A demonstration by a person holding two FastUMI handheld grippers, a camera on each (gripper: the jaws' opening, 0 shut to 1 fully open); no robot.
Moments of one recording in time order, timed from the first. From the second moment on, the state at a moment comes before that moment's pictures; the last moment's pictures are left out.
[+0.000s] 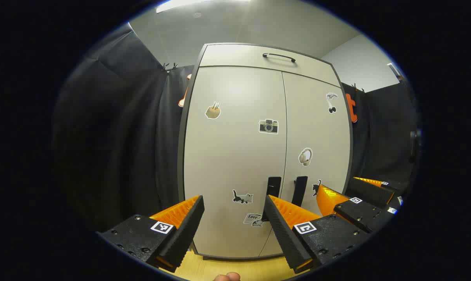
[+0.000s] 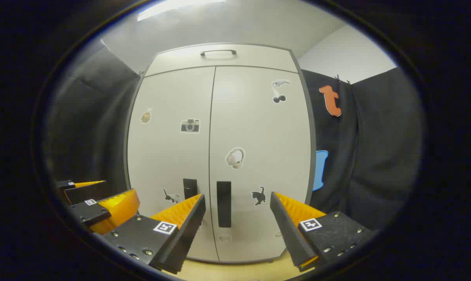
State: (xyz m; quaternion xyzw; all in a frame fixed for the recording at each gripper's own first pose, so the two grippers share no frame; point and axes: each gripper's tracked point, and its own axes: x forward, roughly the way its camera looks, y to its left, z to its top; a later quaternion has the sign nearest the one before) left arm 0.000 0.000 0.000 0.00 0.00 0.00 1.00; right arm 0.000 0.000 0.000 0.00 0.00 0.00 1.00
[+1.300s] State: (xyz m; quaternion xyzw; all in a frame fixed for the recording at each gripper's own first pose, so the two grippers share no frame) left arm 0.005 0.042 -0.011 0.00 0.02 0.03 1.00; right arm 0.090 0.023 -0.048 -0.02 0.05 0.00 1.00
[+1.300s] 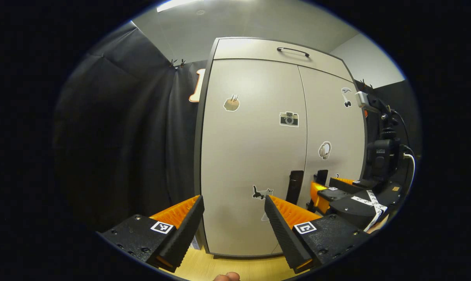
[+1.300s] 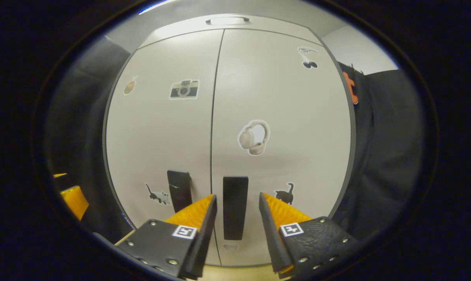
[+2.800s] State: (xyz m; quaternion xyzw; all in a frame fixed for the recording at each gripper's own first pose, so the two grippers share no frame) left arm -0.036 0.046 -0.010 0.01 0.03 0.01 1.00; right arm 0.073 0.021 -0.056 0.01 0.06 0.05 1.00
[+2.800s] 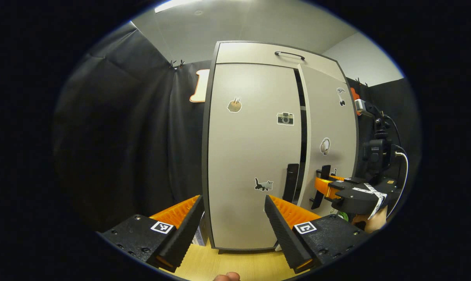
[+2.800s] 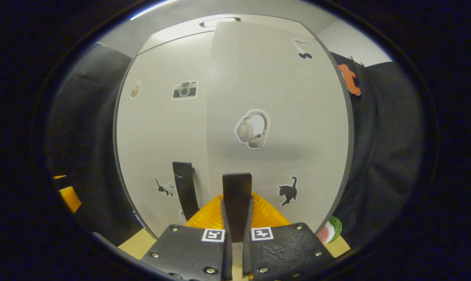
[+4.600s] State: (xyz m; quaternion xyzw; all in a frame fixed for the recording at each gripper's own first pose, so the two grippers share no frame) left arm -0.059 0.012 -0.026 0.02 0.05 -0.03 1.00; right arm -0.030 -0.059 -0.046 0.01 0.09 0.15 0.98
